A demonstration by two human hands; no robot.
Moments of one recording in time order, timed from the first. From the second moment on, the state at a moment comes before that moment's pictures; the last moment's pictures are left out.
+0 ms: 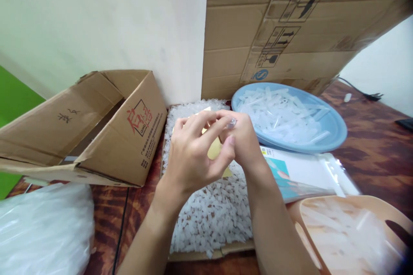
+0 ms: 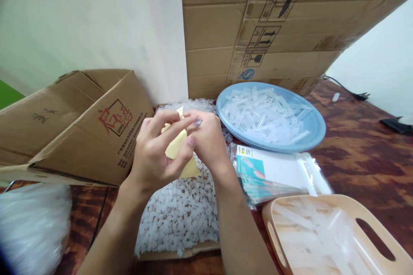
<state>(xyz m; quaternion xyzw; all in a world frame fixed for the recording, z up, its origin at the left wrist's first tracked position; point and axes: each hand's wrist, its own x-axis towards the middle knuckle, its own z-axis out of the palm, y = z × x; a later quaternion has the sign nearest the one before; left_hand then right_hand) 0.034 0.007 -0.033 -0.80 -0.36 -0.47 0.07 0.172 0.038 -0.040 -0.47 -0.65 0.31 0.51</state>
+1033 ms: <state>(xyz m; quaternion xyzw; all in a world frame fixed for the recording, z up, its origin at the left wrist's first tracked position) 0.032 0.005 -0.021 -0.78 -0.43 -0.45 0.06 0.169 0.050 -0.071 -0.52 -0.64 0.40 0.40</state>
